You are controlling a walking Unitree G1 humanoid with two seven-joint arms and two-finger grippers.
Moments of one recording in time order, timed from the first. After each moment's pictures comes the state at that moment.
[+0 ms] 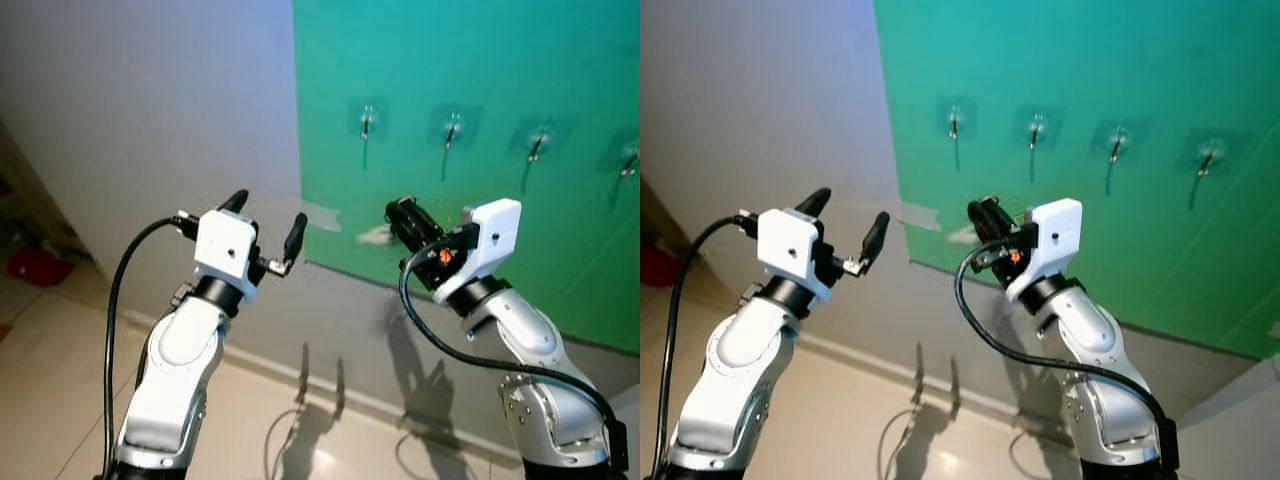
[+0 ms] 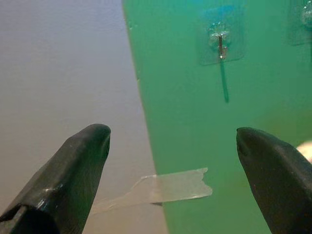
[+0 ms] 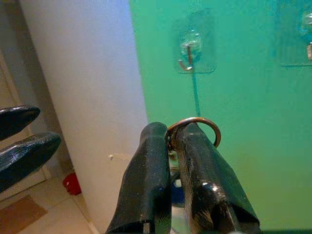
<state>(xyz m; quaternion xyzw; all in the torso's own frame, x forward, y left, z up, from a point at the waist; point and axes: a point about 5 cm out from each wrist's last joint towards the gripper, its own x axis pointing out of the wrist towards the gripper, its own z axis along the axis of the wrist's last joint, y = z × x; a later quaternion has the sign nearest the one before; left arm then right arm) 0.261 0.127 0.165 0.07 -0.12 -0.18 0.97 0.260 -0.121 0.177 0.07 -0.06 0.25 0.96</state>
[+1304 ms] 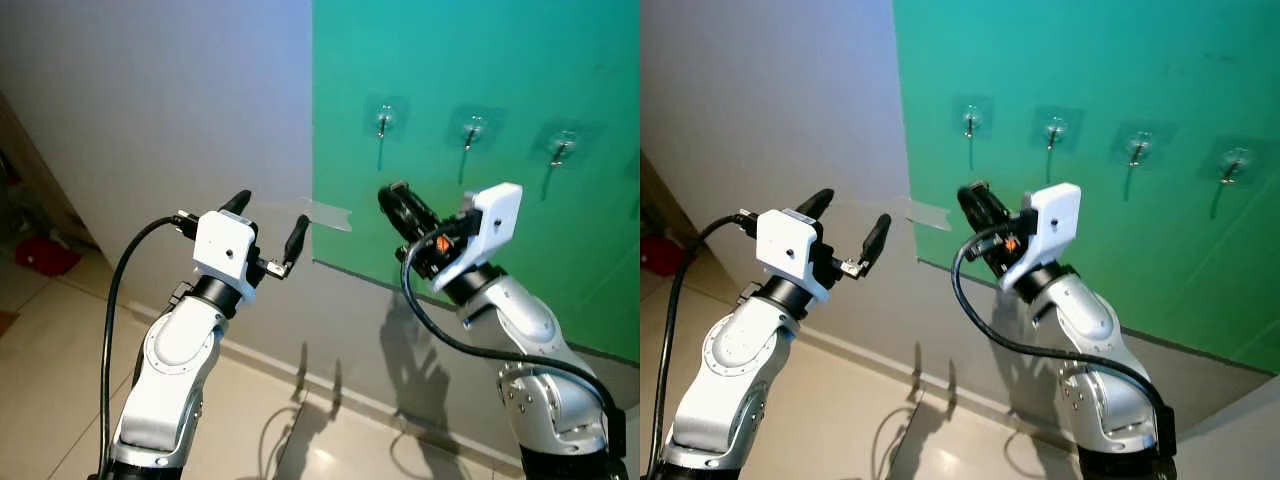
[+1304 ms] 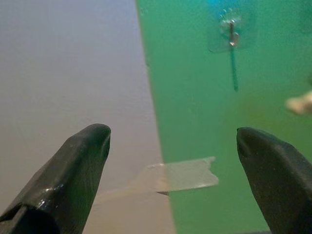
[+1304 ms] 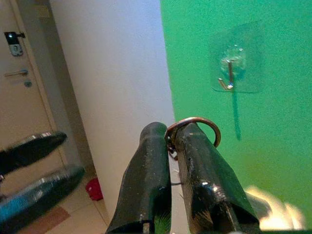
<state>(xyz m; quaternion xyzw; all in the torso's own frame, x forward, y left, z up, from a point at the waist) 0.260 0.128 0.165 0.07 -0.11 -0.21 0.97 0.264 -0.113 0.195 0.09 -0.08 0.29 0.95</state>
